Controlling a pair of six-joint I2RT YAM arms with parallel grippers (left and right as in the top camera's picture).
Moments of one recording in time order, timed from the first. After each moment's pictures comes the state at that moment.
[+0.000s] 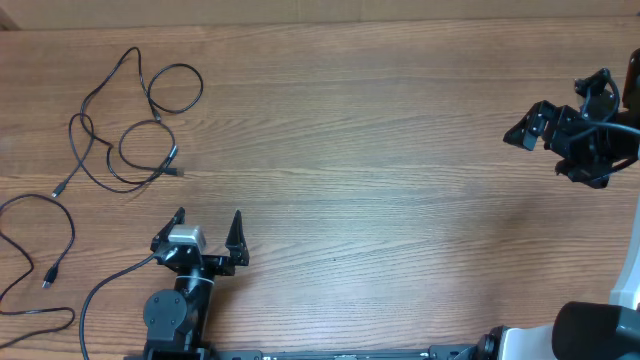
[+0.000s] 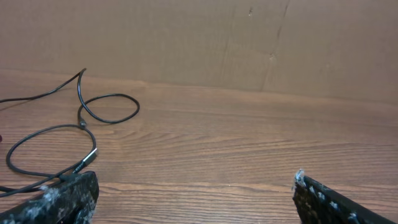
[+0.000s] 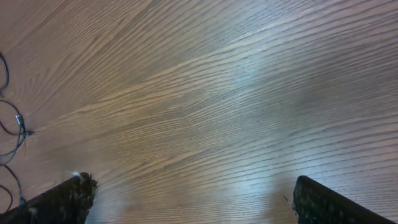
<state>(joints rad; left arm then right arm) -0.07 0.01 0.01 -0.07 0.04 -0.15 -0.32 1.60 1.78 -1.57 -0.36 0.10</state>
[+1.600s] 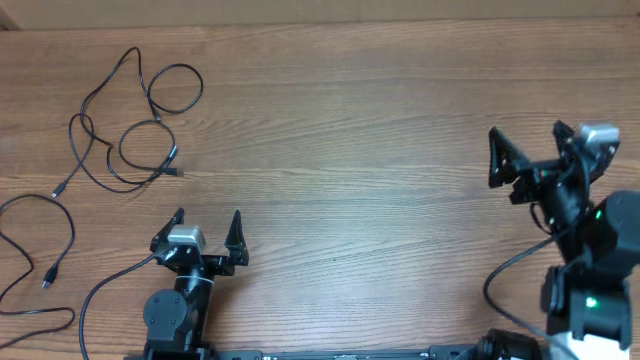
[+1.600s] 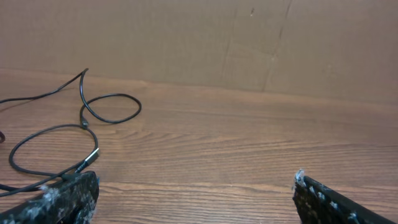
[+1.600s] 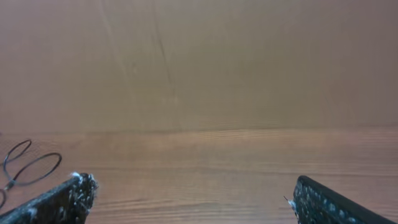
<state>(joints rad) -0.07 0.01 0.01 -0.08 0.03 -0.15 -0.23 0.72 0.69 -0.08 -0.42 0.10</state>
